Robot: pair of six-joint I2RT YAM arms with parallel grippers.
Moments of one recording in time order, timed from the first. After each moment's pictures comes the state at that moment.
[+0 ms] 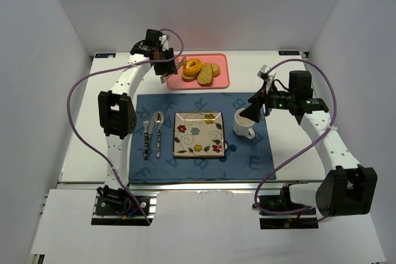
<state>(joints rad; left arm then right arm) -0.25 2.27 2.19 -0.81 0.17 -0.29 0.12 1.24 1.03 -0.47 -0.96 -0.35</state>
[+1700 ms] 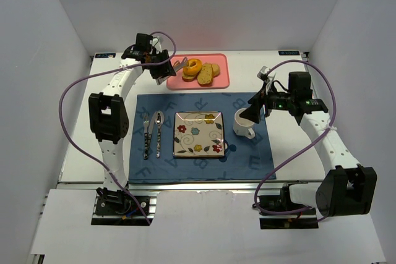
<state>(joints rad) -0.19 2.13 1.95 -0.67 0.34 -0.35 0.12 1.24 1.02 -0.47 -0.96 -0.35</state>
